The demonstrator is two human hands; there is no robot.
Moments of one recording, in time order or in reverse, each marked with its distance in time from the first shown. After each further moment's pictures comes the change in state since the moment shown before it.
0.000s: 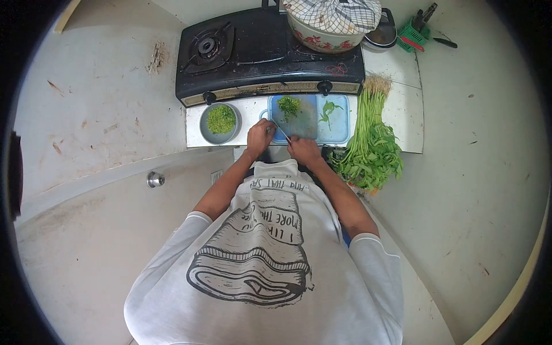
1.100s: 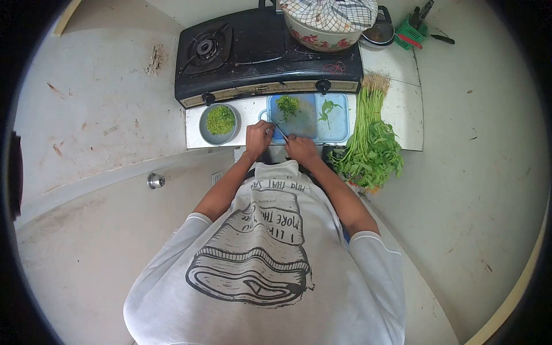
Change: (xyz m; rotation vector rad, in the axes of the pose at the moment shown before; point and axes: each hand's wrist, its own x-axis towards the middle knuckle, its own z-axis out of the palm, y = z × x) left_hand -0.006 -0.009 0.007 0.068 -0.008 0.009; right_hand 0.006 -0.003 0.010 -0.034 0.014 0.017
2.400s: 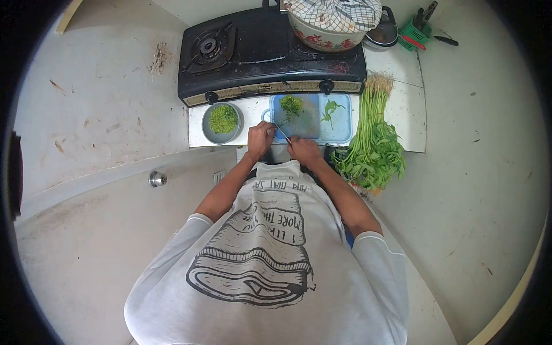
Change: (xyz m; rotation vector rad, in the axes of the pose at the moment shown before) left_hand -0.003 0.005 -0.009 -0.025 -0.028 -0.056; right_hand -0.005 -0.010 -0.020 0.019 -0.123 0.037
